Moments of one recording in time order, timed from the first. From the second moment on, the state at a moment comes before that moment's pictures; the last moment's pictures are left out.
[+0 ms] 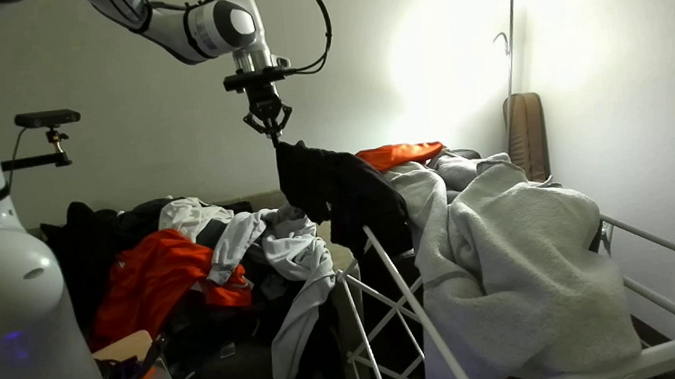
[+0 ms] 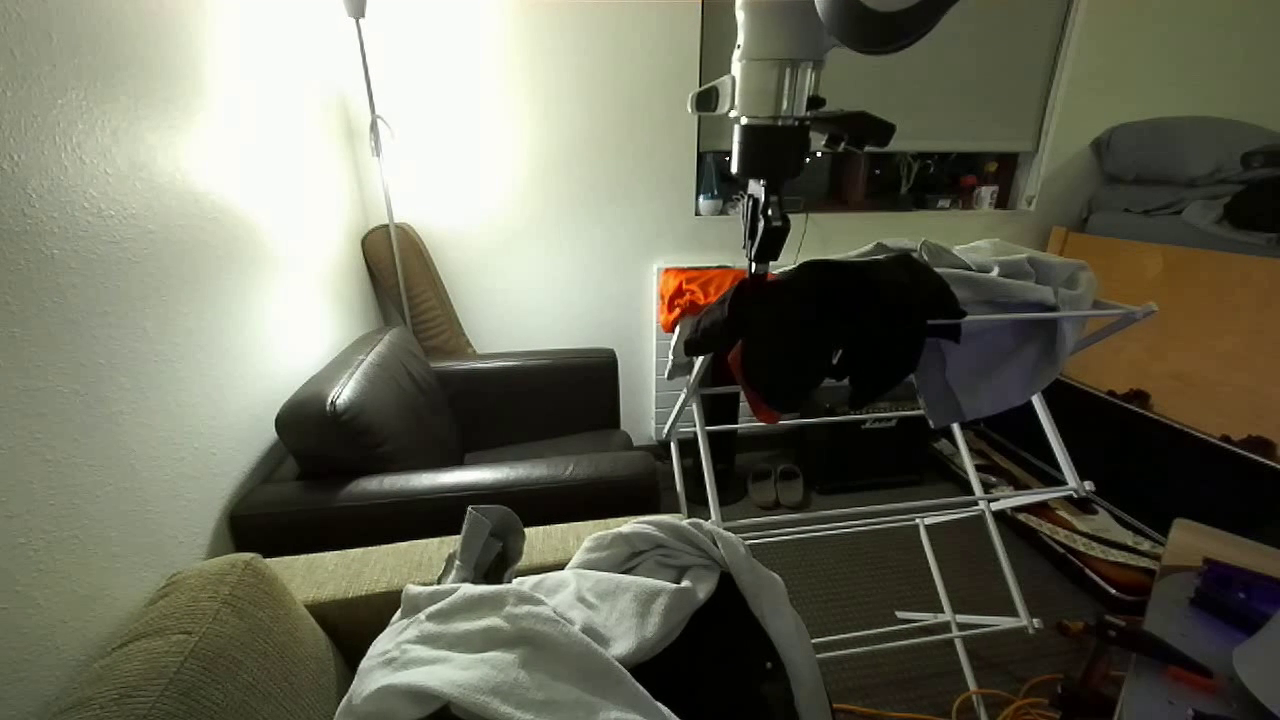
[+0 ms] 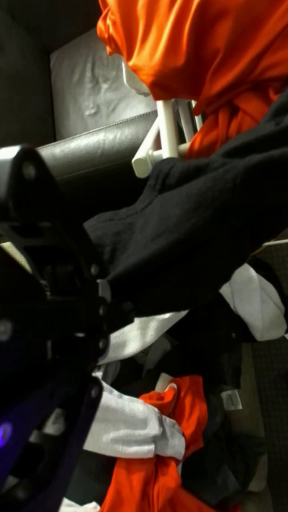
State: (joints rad) arm 0.22 0.01 0.20 -1.86 -0.10 1.91 -0.39
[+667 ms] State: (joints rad) arm 0.21 0.01 0.20 -1.85 -0.09 1.91 -0.41
